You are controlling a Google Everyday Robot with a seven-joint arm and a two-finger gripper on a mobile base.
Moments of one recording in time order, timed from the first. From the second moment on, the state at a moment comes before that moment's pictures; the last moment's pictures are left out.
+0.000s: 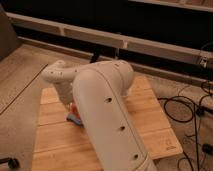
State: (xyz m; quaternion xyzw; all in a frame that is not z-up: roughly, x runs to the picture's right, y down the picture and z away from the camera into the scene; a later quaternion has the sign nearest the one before) arm -0.177 0.128 0.829 -0.31 0.34 0.47 0.75
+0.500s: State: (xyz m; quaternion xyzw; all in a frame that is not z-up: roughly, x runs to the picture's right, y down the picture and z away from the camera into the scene) arm -0.175 0.135 0.857 -0.31 0.37 0.45 0.75
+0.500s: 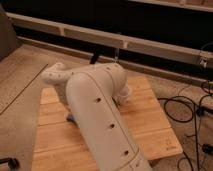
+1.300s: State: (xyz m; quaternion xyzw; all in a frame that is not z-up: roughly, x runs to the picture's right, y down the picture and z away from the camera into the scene) arm -0.184 0.151 0.867 -0.33 0.39 0.42 0.75
